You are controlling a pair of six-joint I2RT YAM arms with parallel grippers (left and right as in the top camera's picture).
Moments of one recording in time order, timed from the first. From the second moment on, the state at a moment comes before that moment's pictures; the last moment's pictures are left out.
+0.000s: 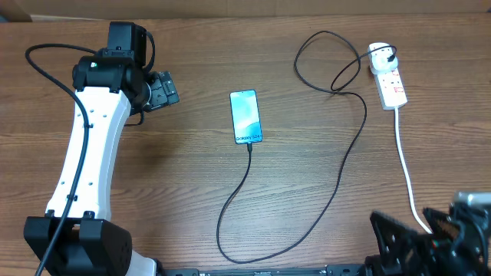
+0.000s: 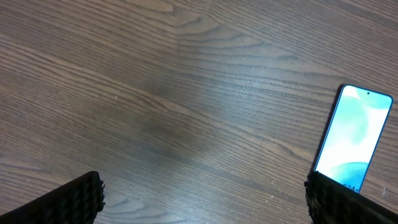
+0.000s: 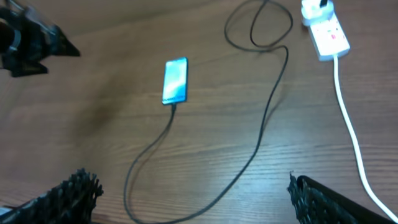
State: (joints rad) left arm -0.07 1.69 1.66 -1.20 -0.12 -0.44; right arm 0.09 0.61 1.52 -1.55 -0.23 0.23
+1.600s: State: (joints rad) left arm -0.07 1.69 1.66 -1.20 -0.12 -0.44; right arm 0.09 0.07 0.33 -0.34 -0.14 0.23
